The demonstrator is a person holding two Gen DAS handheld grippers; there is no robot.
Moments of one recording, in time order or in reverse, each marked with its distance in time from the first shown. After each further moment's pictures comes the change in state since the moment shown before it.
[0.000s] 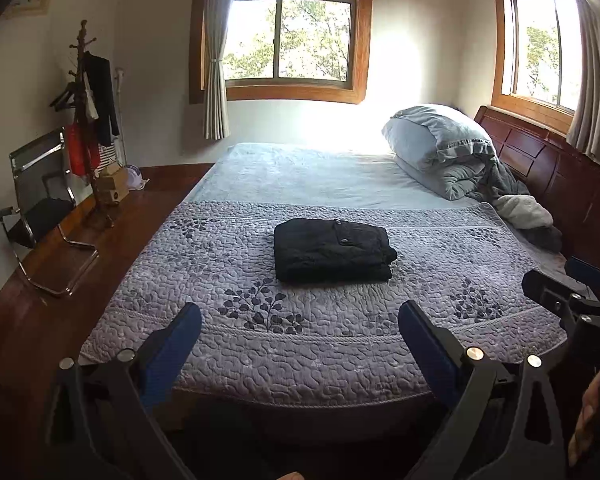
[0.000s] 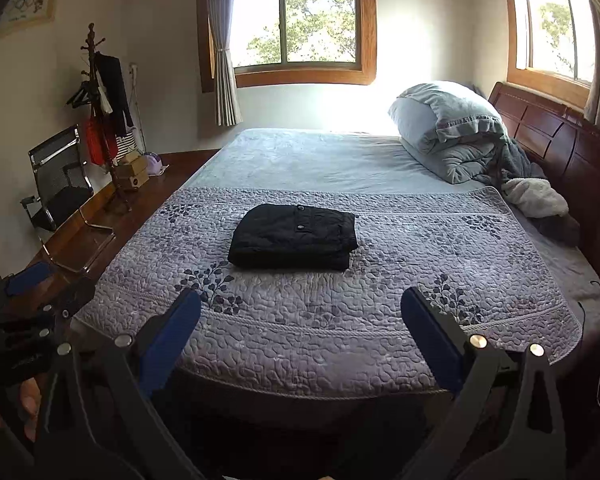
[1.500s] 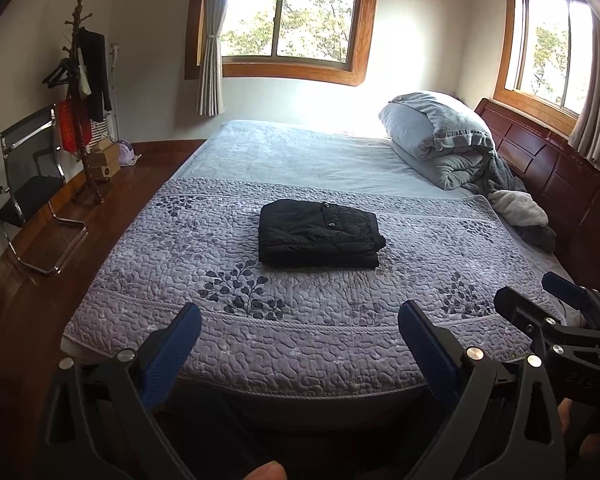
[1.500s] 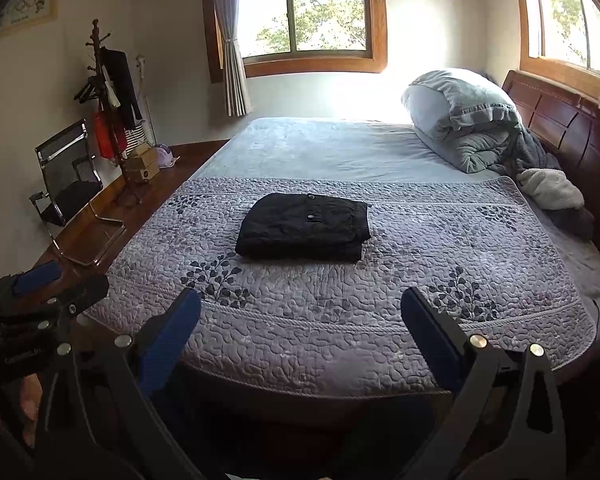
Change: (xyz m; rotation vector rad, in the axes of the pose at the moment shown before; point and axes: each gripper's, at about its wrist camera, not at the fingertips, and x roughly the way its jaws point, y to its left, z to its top) left arm 0.024 -0.015 0.007 -0.050 0.084 -0.034; right arm 0.024 -0.001 0.001 0.003 0.038 0.044
